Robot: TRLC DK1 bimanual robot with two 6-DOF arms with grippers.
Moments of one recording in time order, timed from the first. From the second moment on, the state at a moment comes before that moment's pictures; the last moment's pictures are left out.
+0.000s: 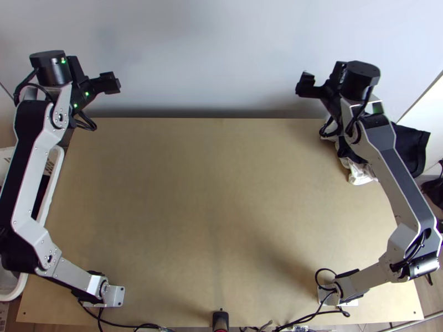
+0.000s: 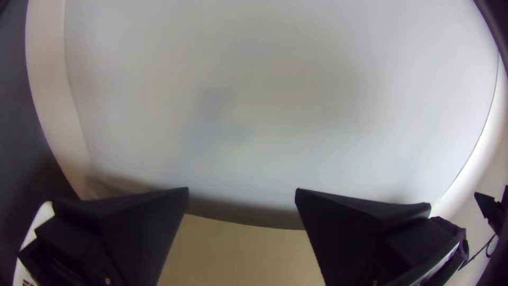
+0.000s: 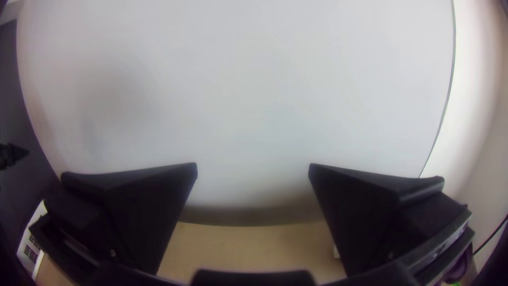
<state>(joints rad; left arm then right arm) -0.03 1.66 1.95 -0.65 -0.11 -0.19 0.26 1.63 1.74 -0.32 0.18 0.17</state>
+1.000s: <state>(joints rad) 0.60 1.91 1.90 -0.70 -0.11 -0.18 0.32 1.62 1.40 -0.17 0.20 0.22</state>
